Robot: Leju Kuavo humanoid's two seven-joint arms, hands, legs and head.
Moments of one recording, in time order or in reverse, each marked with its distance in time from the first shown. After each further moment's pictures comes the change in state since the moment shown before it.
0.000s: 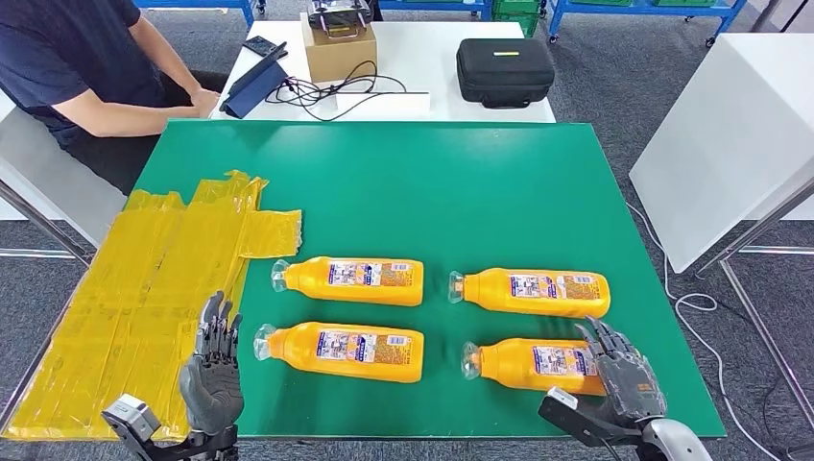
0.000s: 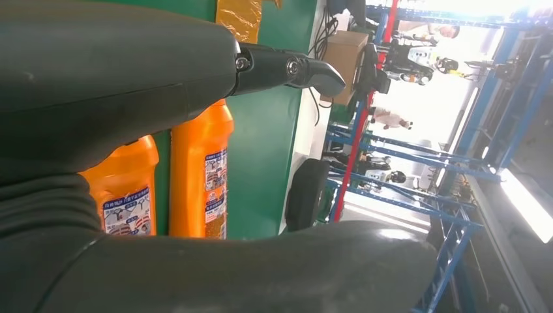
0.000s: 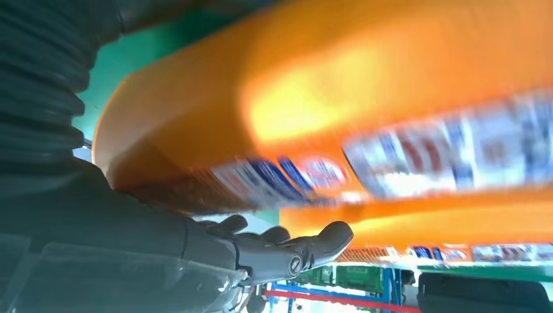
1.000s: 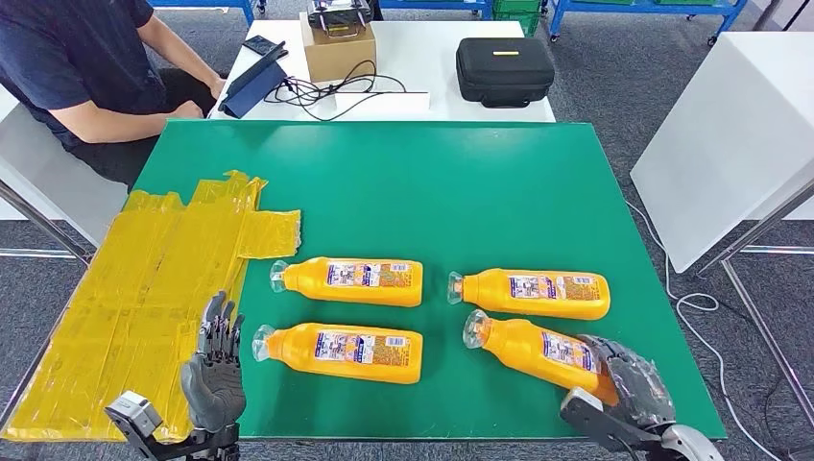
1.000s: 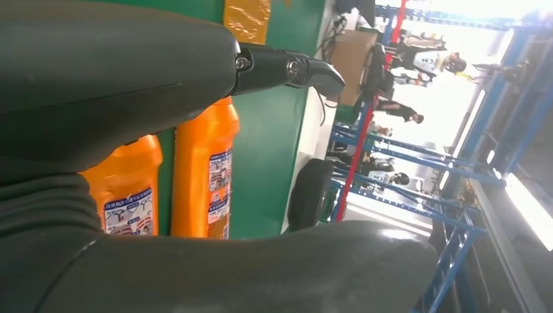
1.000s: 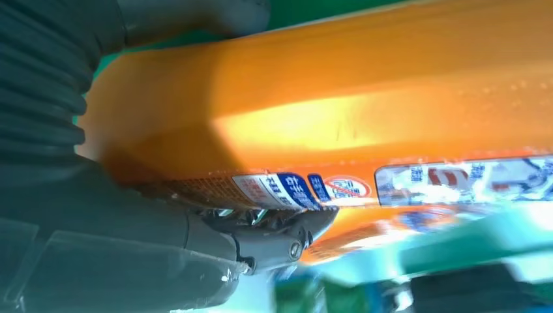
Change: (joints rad) left arm -0.016 0.007 0.002 0.038 0.026 -0.004 0.000; right arm 0.062 0.021 -0.058 -0.088 -0.329 0.140 -0.208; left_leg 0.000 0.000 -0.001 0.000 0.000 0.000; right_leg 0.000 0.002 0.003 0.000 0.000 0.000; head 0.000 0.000
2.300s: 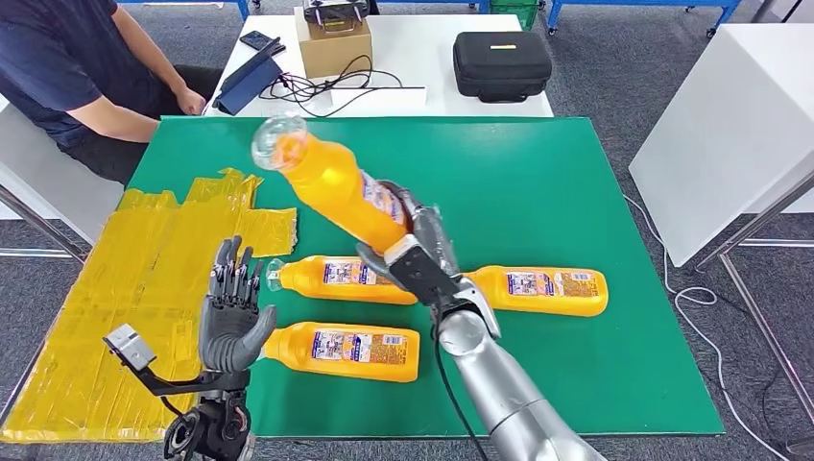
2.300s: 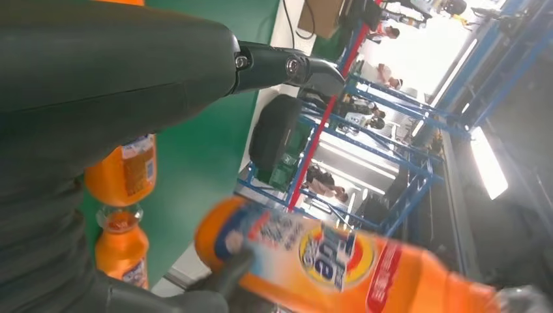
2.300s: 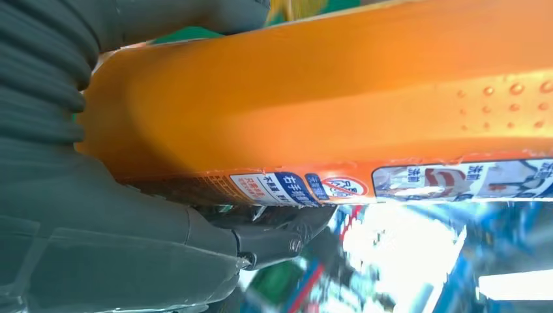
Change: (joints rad) left arm -0.165 0.080 -0.149 -0.052 0.284 0.013 0.181; right arm -0.696 0.510 0.538 0.498 -0.473 -0.256 -0.012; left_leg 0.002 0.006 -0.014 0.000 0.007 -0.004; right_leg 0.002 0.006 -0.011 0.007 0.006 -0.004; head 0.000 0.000
